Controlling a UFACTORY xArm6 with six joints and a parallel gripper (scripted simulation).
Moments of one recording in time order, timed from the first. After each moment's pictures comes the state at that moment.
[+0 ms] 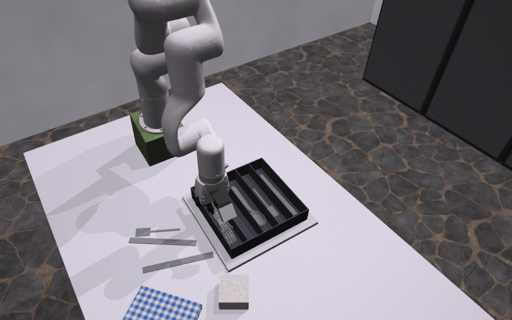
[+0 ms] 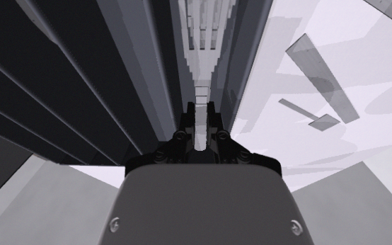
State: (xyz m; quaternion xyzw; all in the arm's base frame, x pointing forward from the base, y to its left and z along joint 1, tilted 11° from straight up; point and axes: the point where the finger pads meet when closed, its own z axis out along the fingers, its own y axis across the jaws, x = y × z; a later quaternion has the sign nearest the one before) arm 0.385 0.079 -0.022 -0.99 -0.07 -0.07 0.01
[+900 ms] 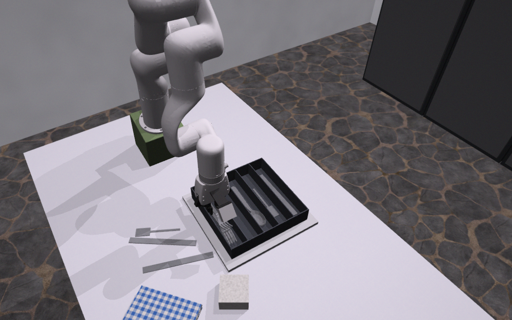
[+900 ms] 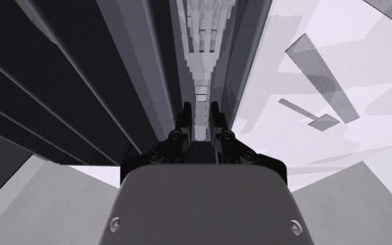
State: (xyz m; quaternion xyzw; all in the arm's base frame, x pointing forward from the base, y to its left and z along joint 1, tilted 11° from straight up) arm 0.385 0.079 -0.022 -0.99 -0.07 -0.07 0.01
